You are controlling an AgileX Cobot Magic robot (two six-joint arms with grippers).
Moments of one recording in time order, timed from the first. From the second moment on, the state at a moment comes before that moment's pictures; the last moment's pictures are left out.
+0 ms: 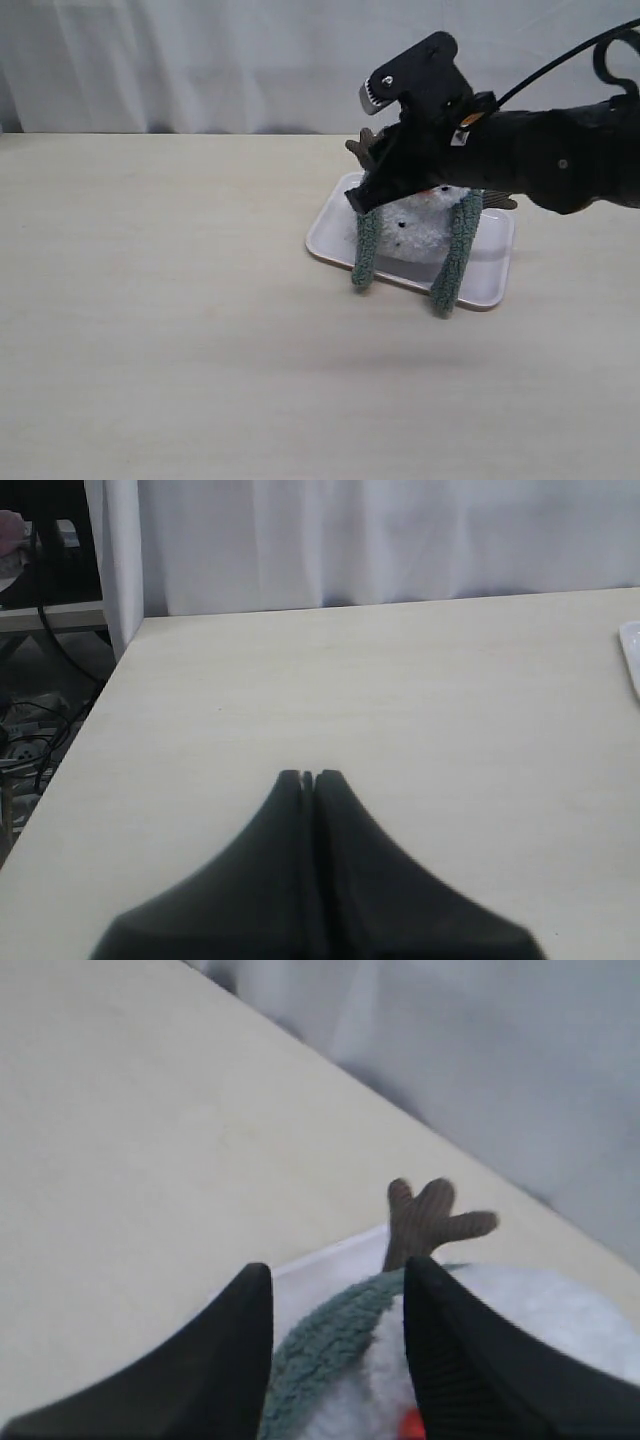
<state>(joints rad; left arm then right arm) -0.03 0.00 0.00 -0.04 0.34 0.10 0.45 1.62 -0.99 0.11 -0.02 -0.41</state>
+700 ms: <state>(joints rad) -0.03 0.00 0.00 -0.04 0.34 0.10 0.29 1.58 -1.02 1.21 -0.54 -1.60</state>
